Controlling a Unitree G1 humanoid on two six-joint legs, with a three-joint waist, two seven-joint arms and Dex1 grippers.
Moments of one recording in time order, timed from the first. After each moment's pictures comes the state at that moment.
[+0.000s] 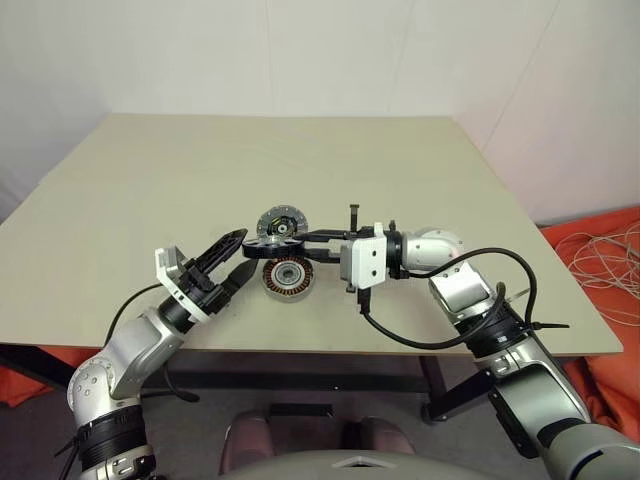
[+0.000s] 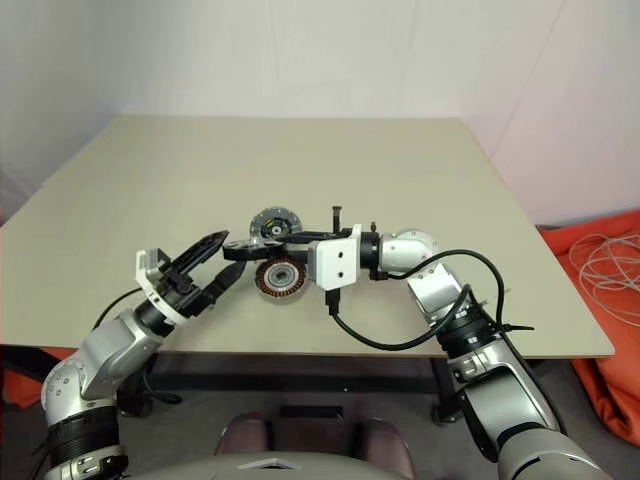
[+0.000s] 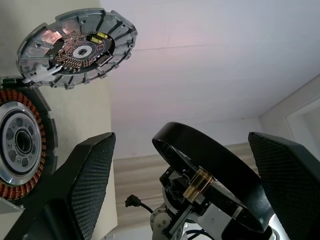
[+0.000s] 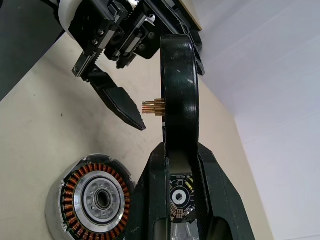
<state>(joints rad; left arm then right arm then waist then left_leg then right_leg) -0.08 0.18 0.52 -0.03 -1.95 1.18 0.11 -0.57 -0.40 0.35 0.17 -0.02 -0.49 0.97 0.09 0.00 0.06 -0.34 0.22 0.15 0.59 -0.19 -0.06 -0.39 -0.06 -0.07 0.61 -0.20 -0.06</state>
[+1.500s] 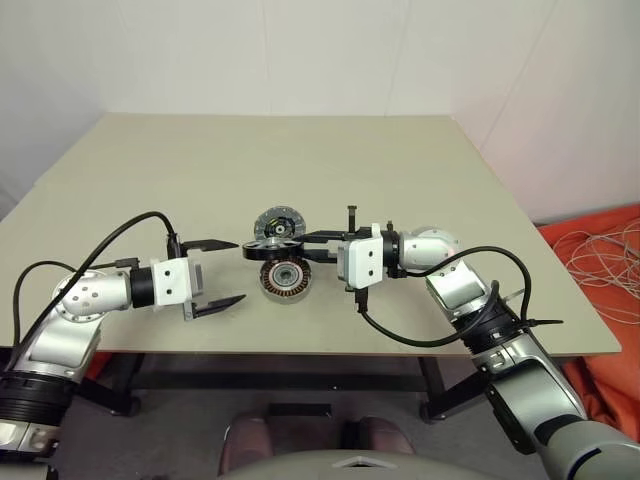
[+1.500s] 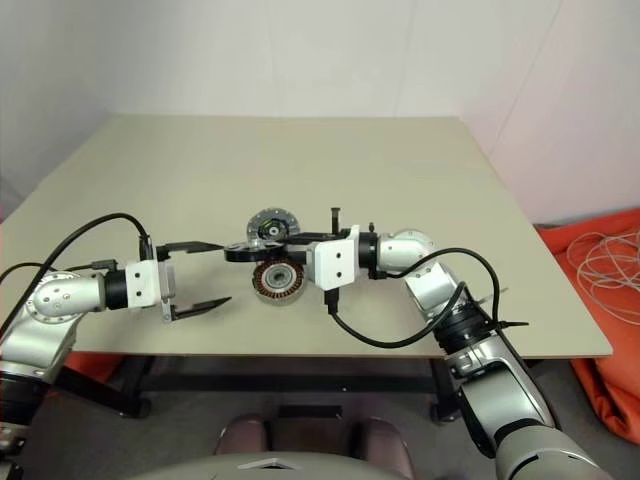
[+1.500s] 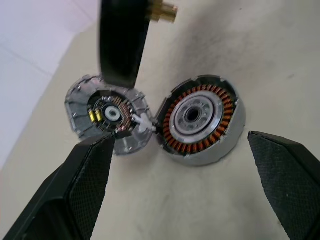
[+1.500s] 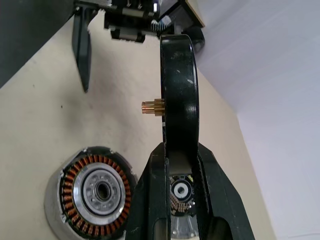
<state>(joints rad) -0.15 0.78 -0.01 0.05 -0.18 -0.43 -1.08 -0.59 -0.38 0.35 0.22 -0.04 -0.53 0.98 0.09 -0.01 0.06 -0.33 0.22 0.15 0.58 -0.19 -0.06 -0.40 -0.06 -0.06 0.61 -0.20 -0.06</state>
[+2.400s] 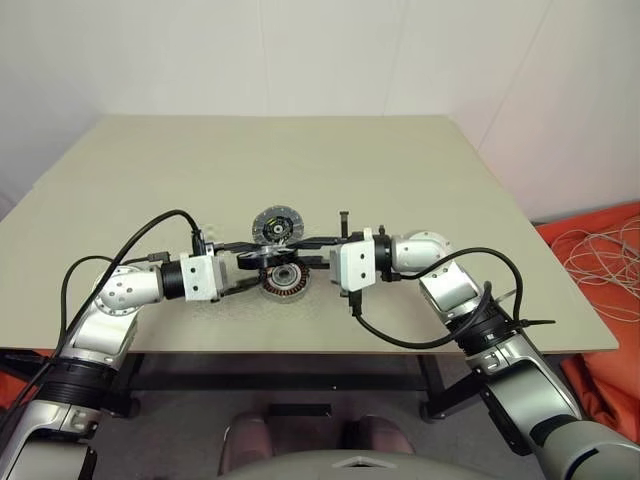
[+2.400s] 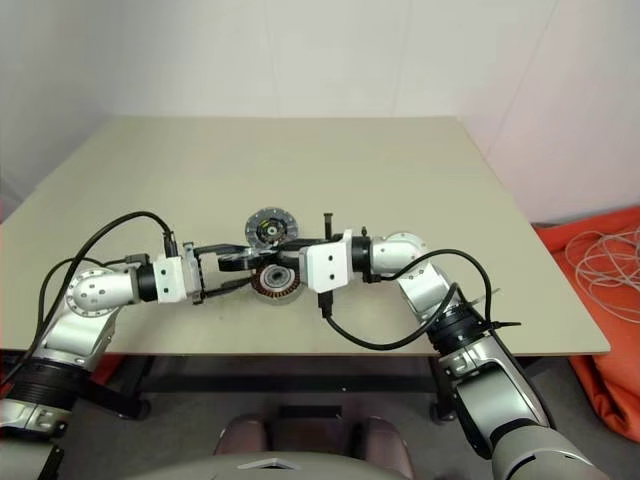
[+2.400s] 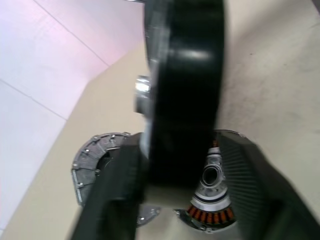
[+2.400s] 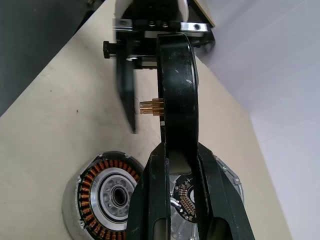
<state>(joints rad) -0.24 0.67 -0.07 0.10 -0.16 -0.50 -1.04 -0.59 -0.37 0.37 0.22 -0.04 -0.50 1.01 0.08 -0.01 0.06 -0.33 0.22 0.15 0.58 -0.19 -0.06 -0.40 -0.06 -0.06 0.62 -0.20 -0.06</state>
